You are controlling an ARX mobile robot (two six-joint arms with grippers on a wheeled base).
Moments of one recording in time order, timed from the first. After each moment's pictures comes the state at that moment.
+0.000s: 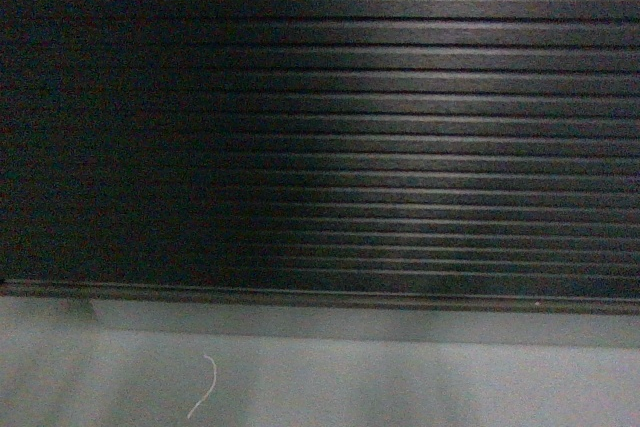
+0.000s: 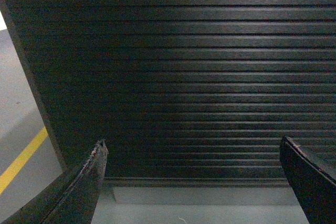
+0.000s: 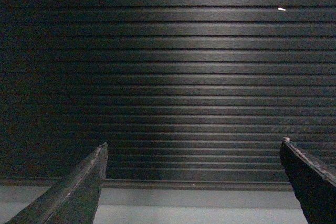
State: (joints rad) left arm 0.00 0.01 0.01 0.00 0.00 -0.01; right arm 0.00 0.00 0.01 0.00 0.00 0.00
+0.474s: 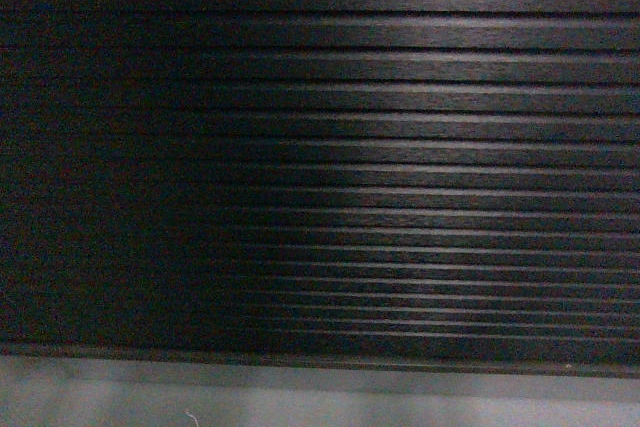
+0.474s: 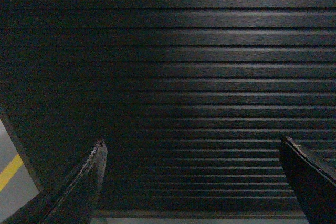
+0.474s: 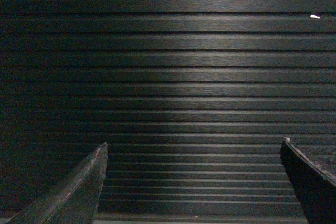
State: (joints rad) left arm 0.00 0.01 0.01 0.00 0.00 -0.01; right arm 0.00 0.00 0.01 0.00 0.00 0.00
